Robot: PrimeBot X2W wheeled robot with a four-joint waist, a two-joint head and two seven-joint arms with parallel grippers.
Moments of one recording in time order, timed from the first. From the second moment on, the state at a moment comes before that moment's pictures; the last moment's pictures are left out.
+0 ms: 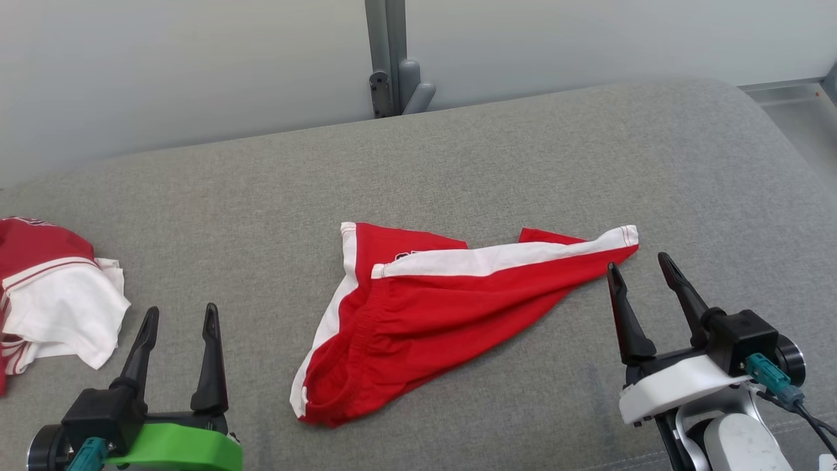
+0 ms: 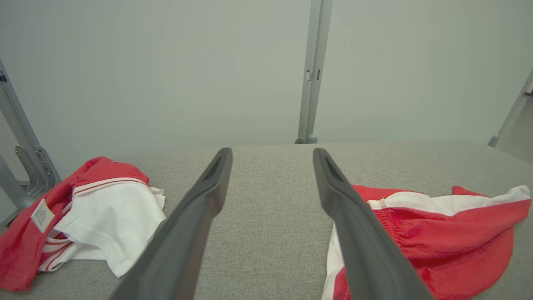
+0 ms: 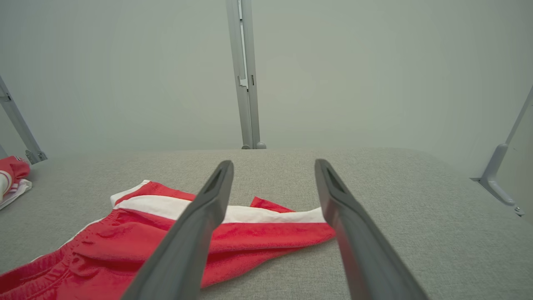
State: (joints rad) left arm 0.05 0.36 -0.27 -0.09 -0.46 0.21 -0.20; right arm -0.05 -0.08 0.07 0.06 0.12 0.13 -0.18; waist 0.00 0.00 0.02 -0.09
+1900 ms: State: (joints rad) left arm -0.52 0.24 -0.53 0.44 -0.60 -0.07 0.19; right arm -0.17 -0.05 0.10 0.13 0.13 0.13 -0.24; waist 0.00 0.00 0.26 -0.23
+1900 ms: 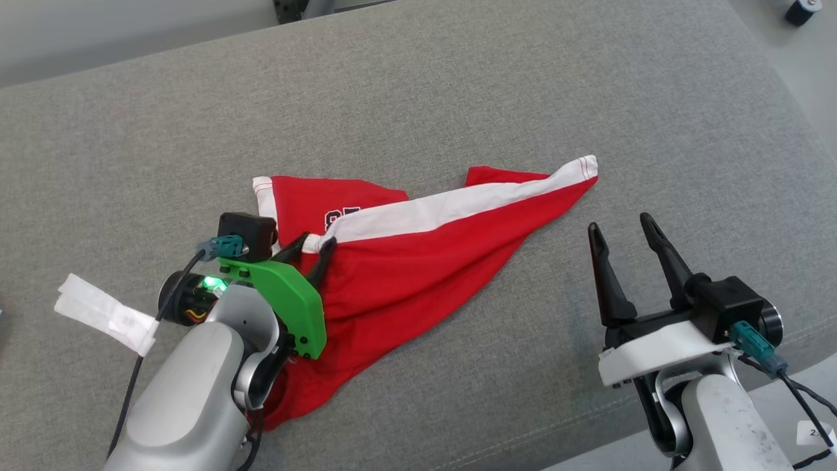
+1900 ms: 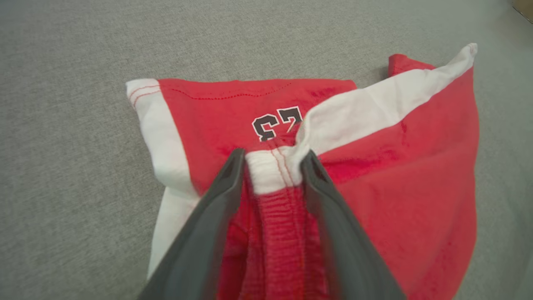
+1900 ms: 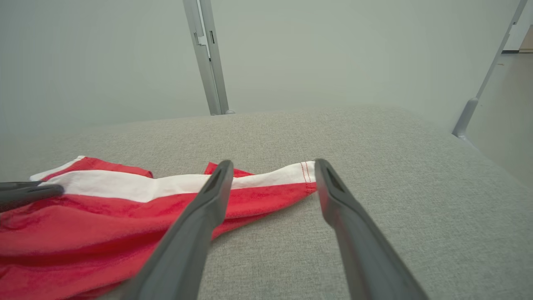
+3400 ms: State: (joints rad) left arm -0.61 0.24 -0.65 0.26 -0.51 -0.08 0.15; right arm -0.76 -0.23 0.24 0.90 0.32 0.13 -0.23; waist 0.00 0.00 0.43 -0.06
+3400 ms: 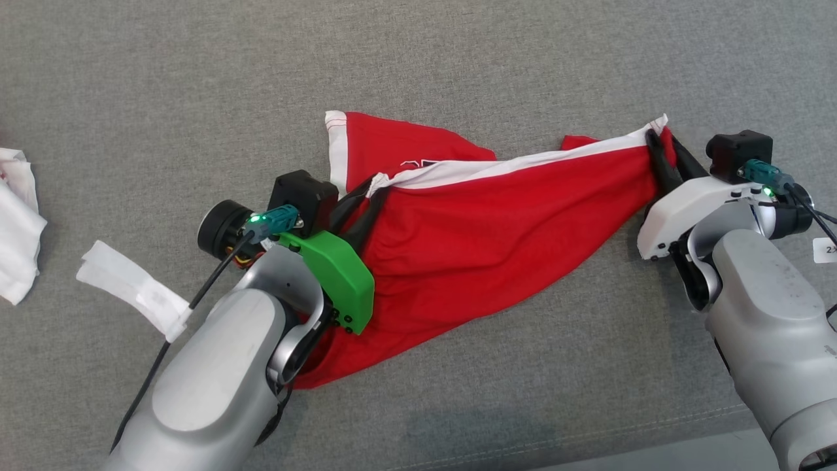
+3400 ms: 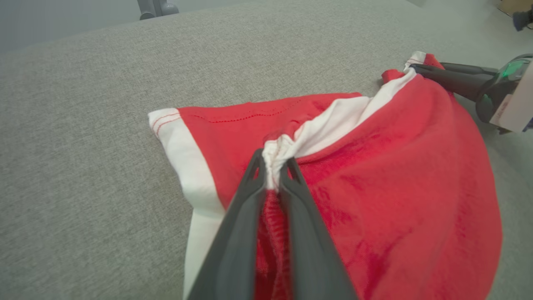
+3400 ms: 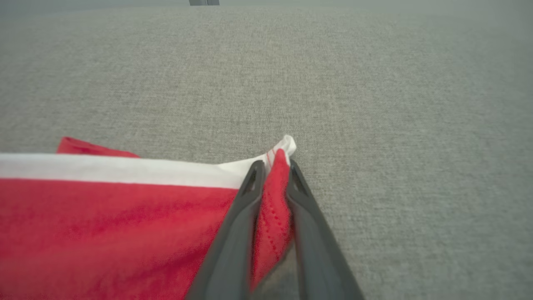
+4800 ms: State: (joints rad) left arm -0.71 0.40 -0.39 -0.24 -0.44 0.12 -0.01; right arm -0.65 -0.27 0.00 -0.18 0.24 0.13 -0.04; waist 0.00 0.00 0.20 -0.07
